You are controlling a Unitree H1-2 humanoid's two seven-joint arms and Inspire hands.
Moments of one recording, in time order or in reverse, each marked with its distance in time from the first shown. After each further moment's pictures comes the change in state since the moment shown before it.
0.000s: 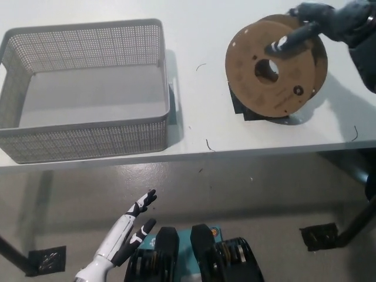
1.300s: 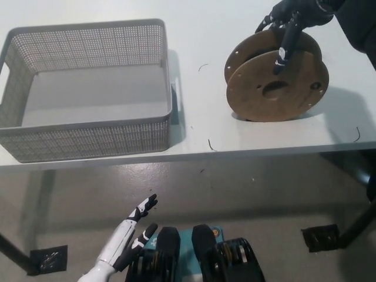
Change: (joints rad) left_arm 0.020 -0.013 0.001 -0.004 0.019 0.000 0.013; right_arm -0.161 0.045 0.386 -0.014 -0.044 0.037 0.443
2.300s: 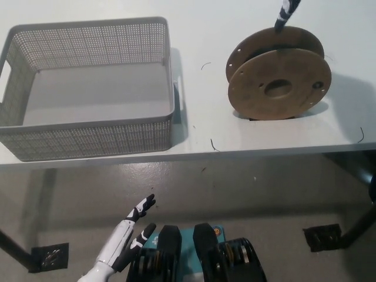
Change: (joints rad) left_arm 0.005 -0.002 0.004 0.000 0.001 0.000 0.014; right_arm -0.129 -0.039 0.026 -0.014 0.070 0.052 0.063
